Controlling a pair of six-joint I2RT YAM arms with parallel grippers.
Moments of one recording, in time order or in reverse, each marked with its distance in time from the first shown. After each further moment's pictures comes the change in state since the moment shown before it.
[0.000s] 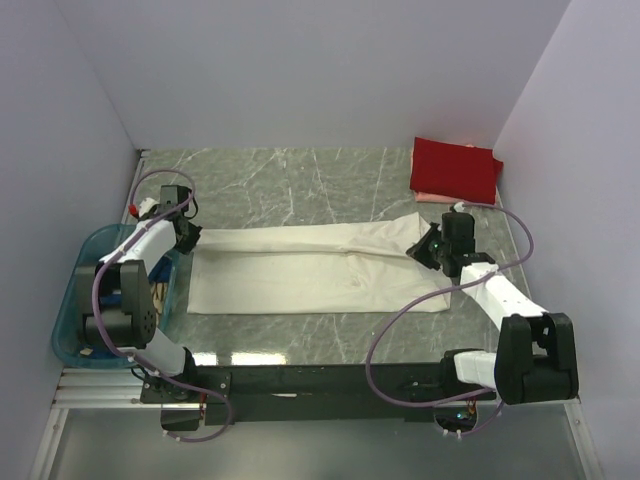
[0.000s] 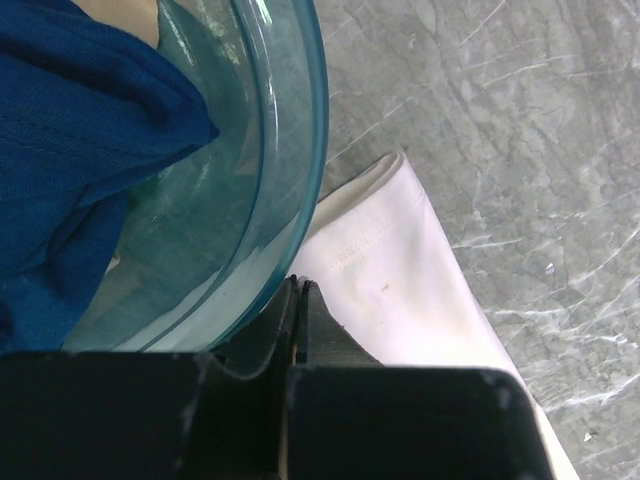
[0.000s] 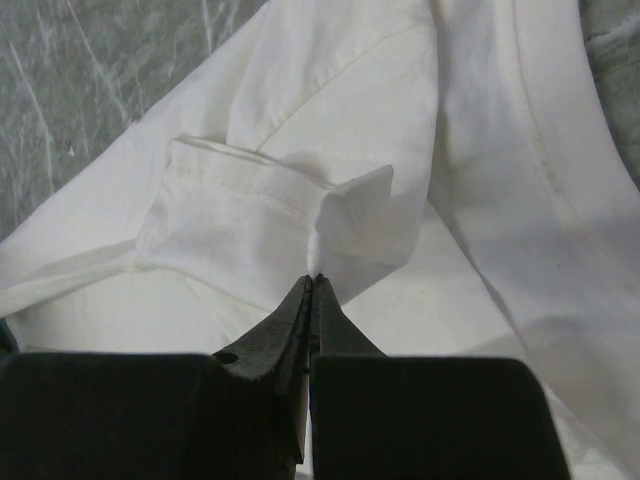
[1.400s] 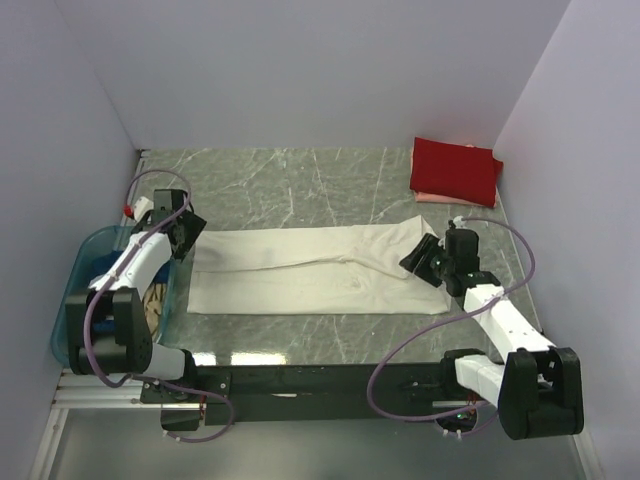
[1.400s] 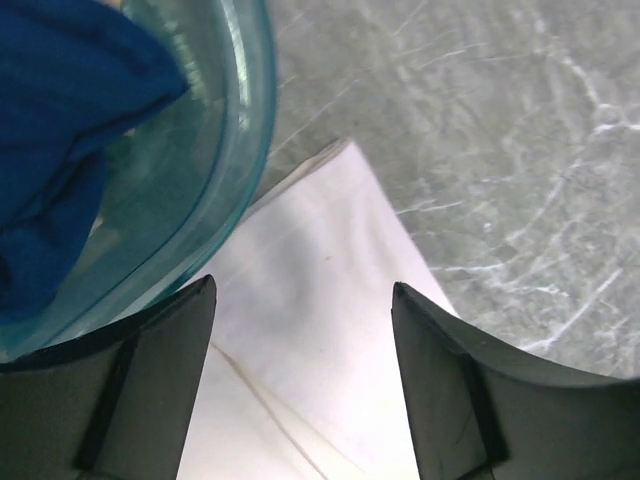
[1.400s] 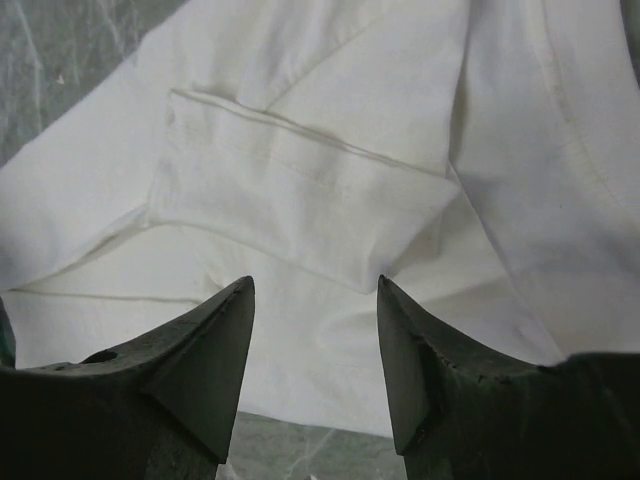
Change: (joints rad) left arm -0.006 -0.157 -0.076 0.034 0.037 -0.002; right arm 0.000 -0.184 -0.138 -0.047 -0.065 -0.052
